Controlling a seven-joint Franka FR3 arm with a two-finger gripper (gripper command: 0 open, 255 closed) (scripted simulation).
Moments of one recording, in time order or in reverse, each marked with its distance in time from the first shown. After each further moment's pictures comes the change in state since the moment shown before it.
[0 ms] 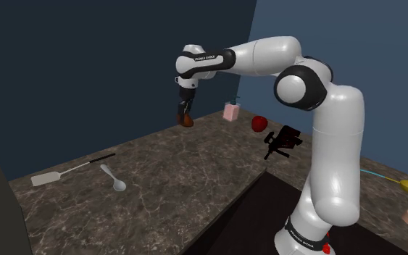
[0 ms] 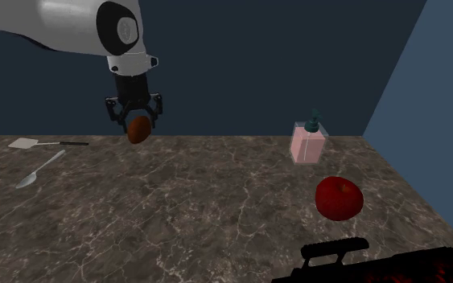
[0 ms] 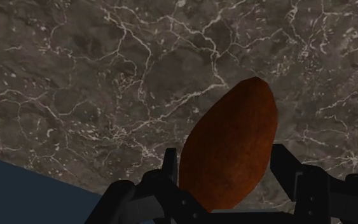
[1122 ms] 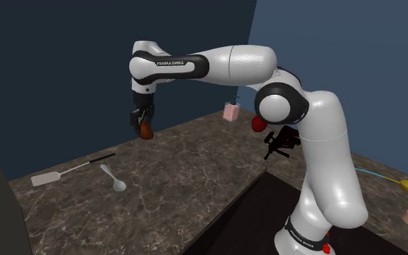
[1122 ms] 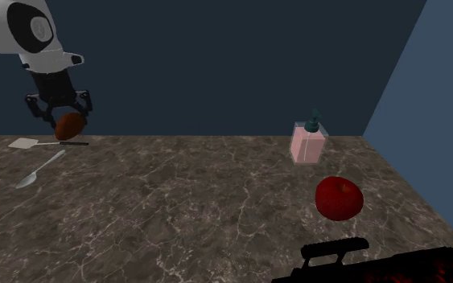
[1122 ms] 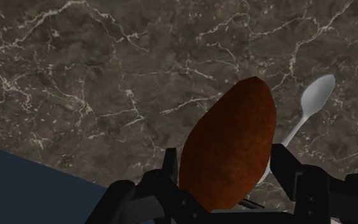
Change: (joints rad) arm 0.197 0.194 0.108 0.296 0.003 -0.068 0.331
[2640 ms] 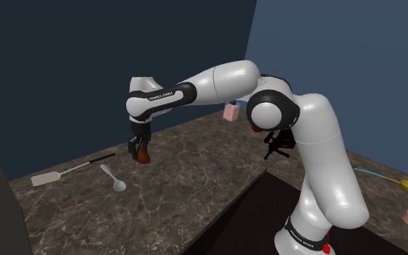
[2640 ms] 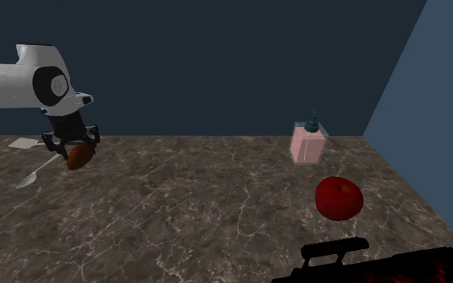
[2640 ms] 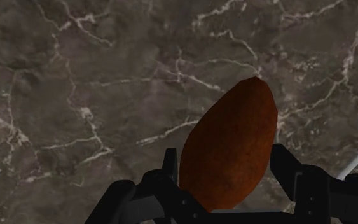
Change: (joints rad) arm 0.025 0.078 0.018 -0.182 0.022 0.260 -0.007
